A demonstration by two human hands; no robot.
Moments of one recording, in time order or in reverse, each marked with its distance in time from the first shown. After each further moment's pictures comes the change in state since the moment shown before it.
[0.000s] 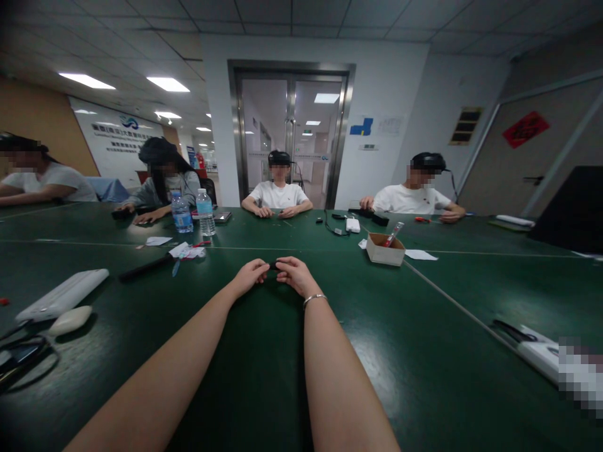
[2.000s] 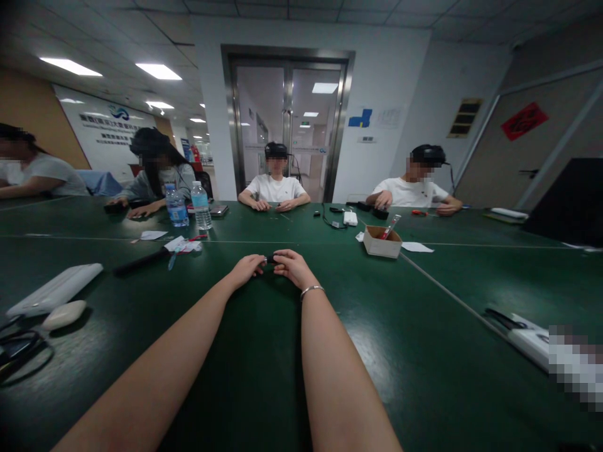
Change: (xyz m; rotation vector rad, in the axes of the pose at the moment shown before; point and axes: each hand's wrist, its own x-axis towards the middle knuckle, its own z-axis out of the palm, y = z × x) left_hand 0.009 -0.011 -0.002 0.059 0.009 -0.096; right_hand -0.002 -0.003 0.001 -0.016 0.002 0.014
